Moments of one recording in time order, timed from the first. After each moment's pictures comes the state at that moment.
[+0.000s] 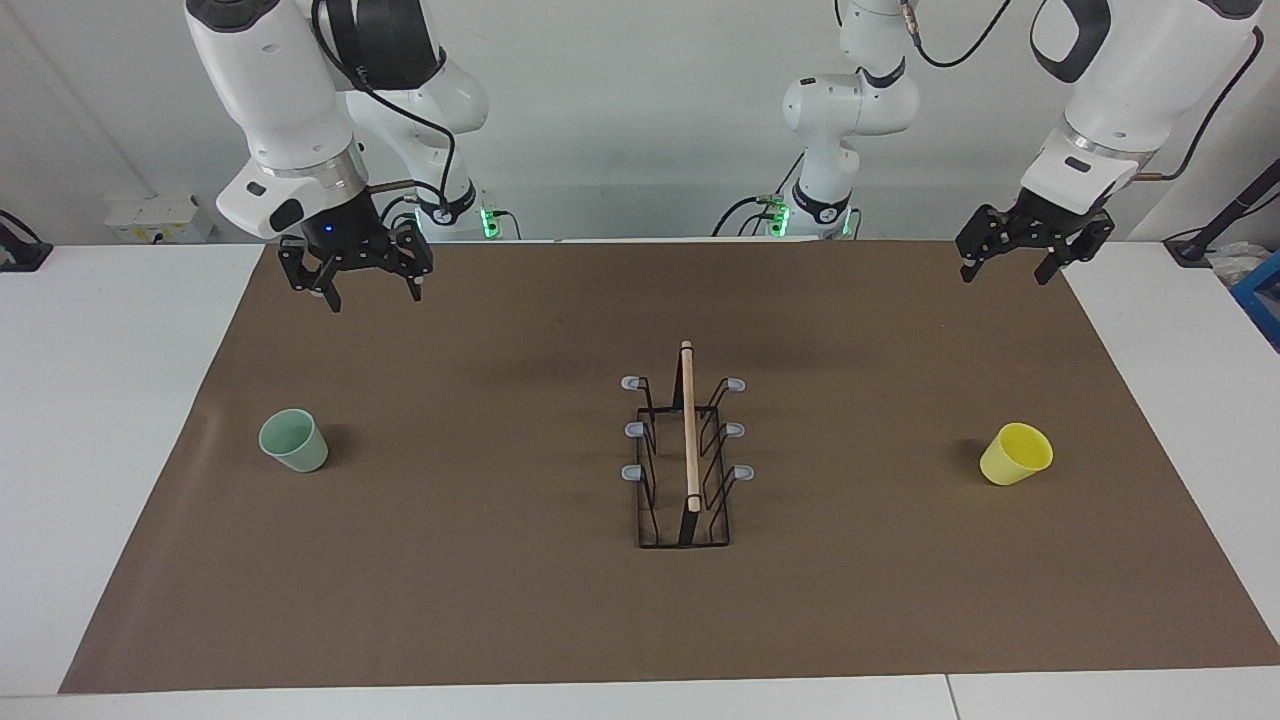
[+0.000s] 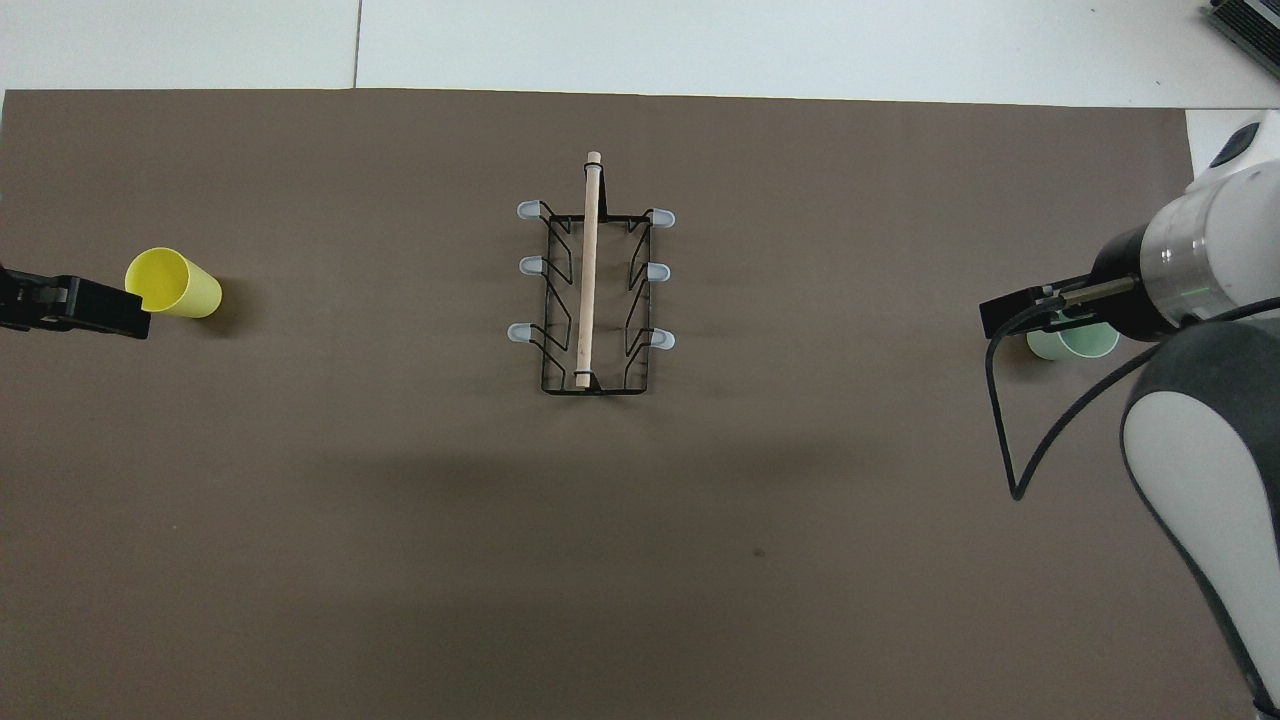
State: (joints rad) left arm -0.07 -0.02 0.04 -1.60 0.00 1.60 0.10; right arm -0.02 0.00 0.14 -1.65 -0.01 1.70 -0.03
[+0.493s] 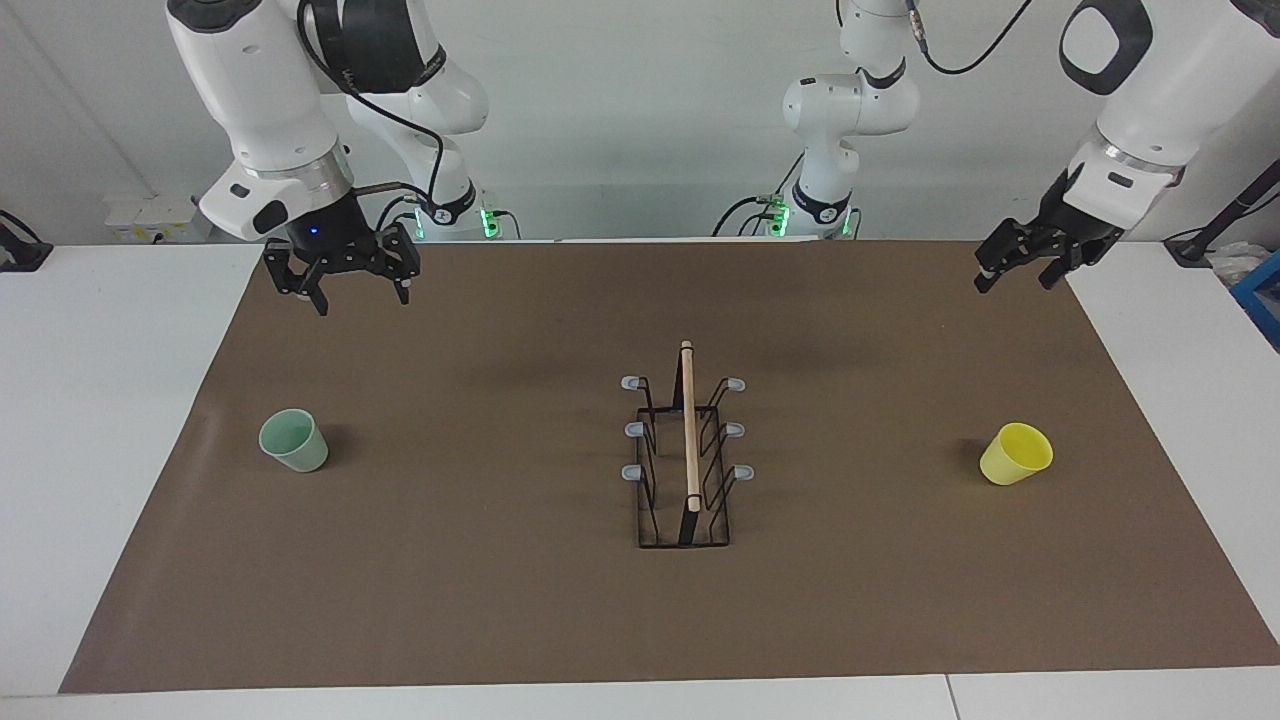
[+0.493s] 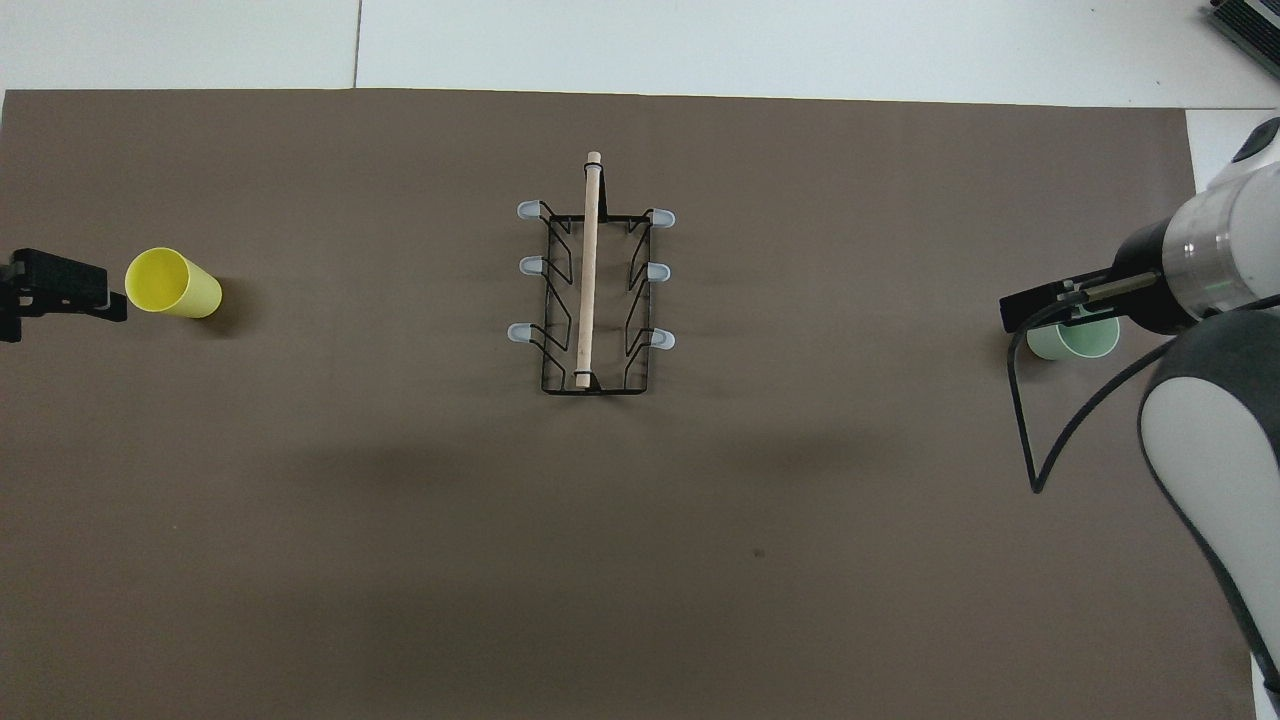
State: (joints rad) left arm -0.07 0.03 0.16 -1.61 -0.13 1.62 -0.04; right arm -0.04 0.01 0.14 -1.67 -0.03 1.74 -0.08
